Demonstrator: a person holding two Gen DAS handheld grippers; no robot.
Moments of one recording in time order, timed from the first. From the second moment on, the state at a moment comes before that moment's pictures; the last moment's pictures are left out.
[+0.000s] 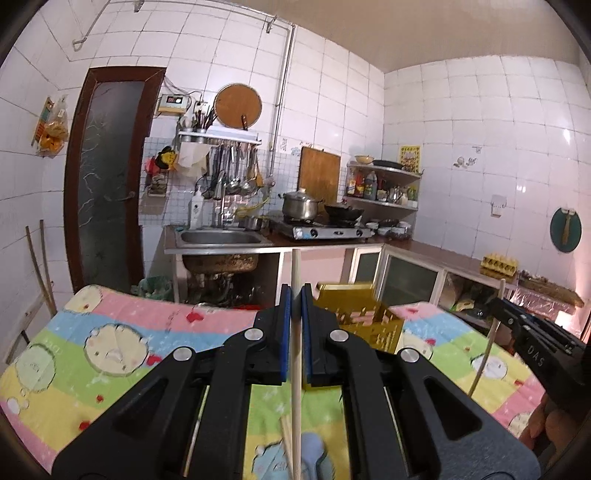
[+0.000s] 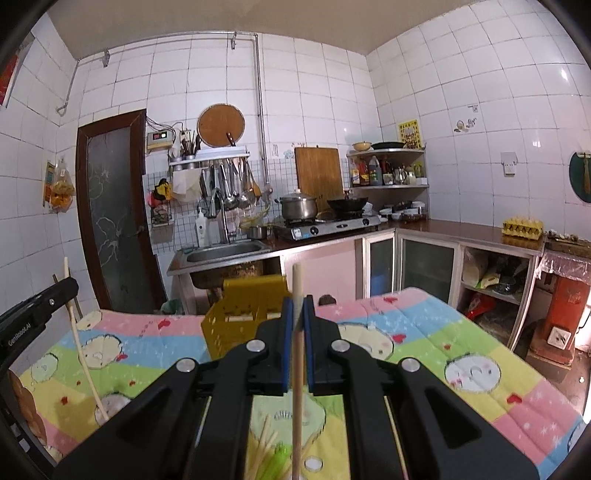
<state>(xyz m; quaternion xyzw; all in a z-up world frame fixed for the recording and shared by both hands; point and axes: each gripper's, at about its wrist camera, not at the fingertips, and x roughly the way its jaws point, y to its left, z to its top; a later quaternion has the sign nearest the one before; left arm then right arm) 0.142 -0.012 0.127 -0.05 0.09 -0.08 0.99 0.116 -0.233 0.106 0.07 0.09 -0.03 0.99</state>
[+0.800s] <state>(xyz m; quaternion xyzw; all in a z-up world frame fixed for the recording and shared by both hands) 0.333 -0.086 0.185 -0.05 0.03 -0.09 0.99 0.309 -0.244 0.181 0.06 0.02 0.00 1.00</state>
